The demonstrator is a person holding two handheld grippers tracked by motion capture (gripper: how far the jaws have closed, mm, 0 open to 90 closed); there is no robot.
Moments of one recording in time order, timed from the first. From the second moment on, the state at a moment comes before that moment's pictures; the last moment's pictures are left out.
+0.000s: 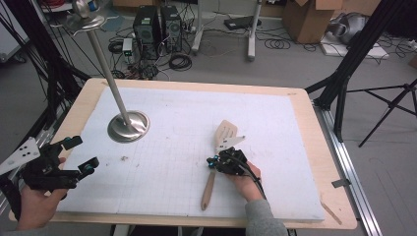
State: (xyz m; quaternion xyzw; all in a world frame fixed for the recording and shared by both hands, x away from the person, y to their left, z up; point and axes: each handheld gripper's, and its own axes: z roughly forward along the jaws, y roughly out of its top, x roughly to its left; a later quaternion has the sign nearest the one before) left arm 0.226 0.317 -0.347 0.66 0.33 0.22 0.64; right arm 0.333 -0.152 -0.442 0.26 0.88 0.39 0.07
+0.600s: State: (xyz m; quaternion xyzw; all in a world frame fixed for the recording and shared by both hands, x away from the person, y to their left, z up) left arm 0.224 0.320 -0.348 0.66 0.34 0.22 0.64; right arm 0.320 -0.183 -0.440 0.25 0.89 0.39 0.06
